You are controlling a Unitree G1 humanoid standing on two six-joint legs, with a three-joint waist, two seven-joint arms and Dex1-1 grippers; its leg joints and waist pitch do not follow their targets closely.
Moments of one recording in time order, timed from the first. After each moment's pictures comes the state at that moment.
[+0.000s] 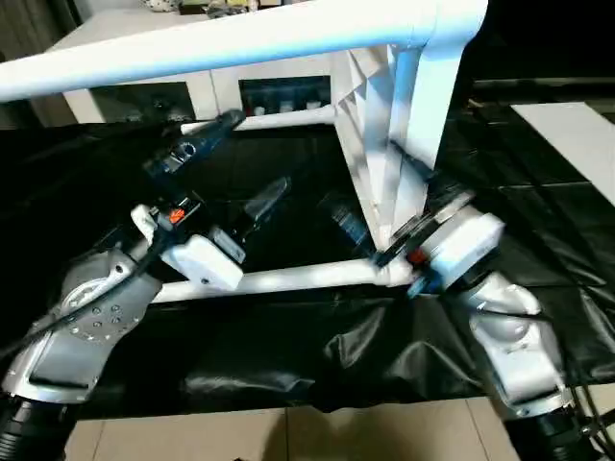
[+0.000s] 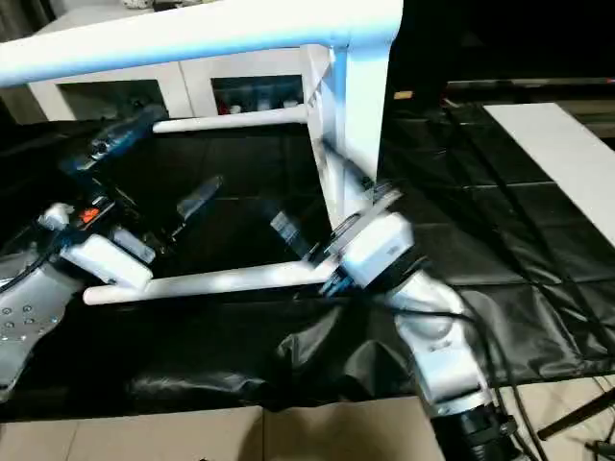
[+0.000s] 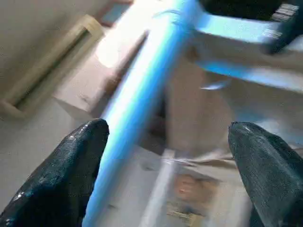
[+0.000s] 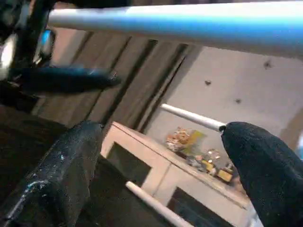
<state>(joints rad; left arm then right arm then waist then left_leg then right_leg) -0.34 0.61 -0.02 -0.20 0.39 -0.57 -0.16 -0.27 -0.28 0.23 -0.09 0.11 -0.40 0.45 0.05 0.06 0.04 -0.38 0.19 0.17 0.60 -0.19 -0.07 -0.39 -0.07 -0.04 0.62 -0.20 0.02</state>
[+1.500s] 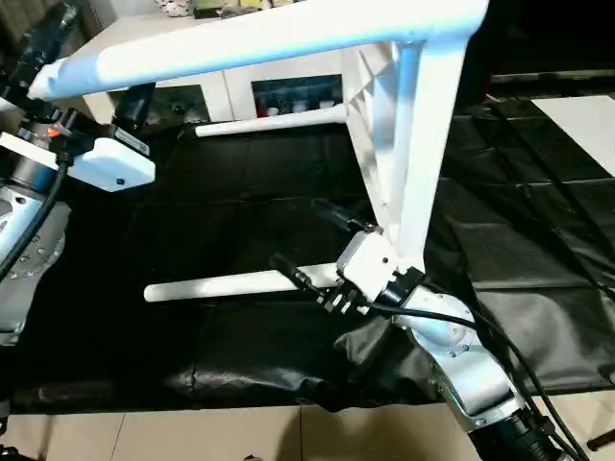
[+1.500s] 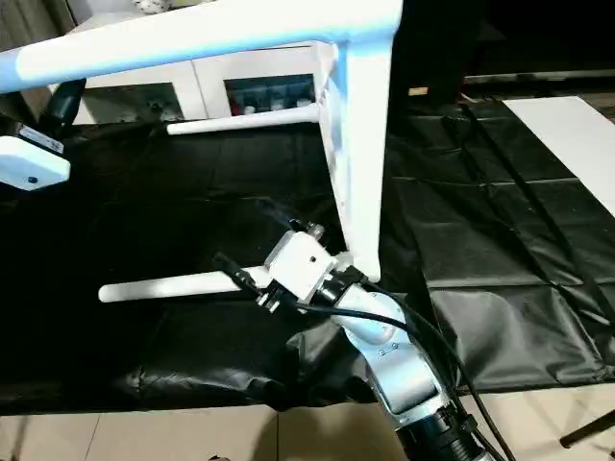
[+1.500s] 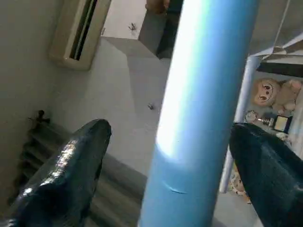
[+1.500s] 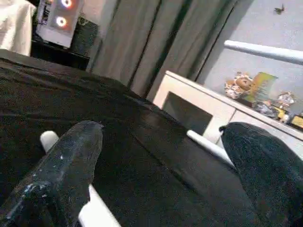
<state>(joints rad) -0.42 0.73 0.16 0.03 0.54 -0.45 0.03 -0.27 -0.20 0.36 -0.01 -0.02 -0.17 0.48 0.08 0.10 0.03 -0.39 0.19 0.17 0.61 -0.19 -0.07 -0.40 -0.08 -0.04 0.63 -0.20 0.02</state>
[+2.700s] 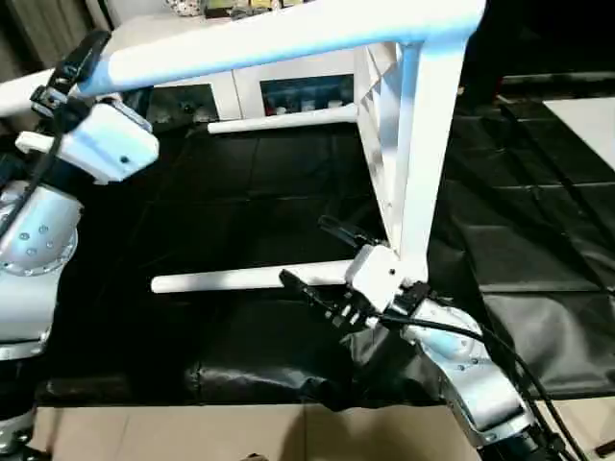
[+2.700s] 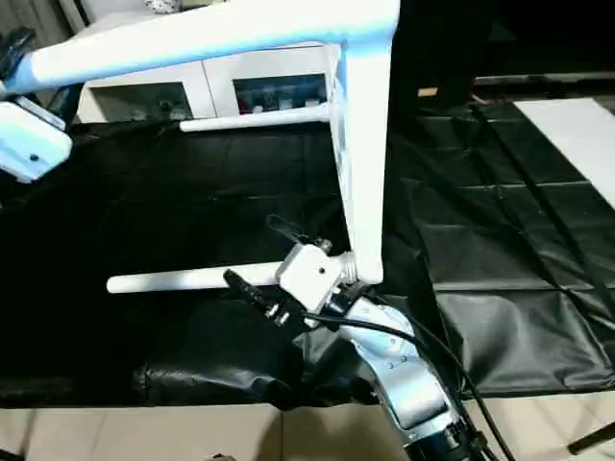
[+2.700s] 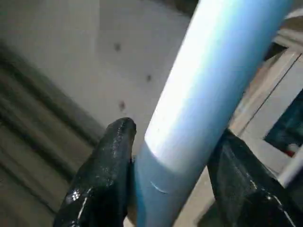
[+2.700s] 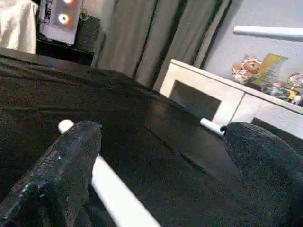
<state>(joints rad) -0.44 0.58 0.16 -0.14 0.31 0.00 -0.22 -0.20 -0.22 0.33 -0.03 0.00 -0.13 0.50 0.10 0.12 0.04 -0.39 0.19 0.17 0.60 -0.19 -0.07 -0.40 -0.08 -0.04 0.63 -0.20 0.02</state>
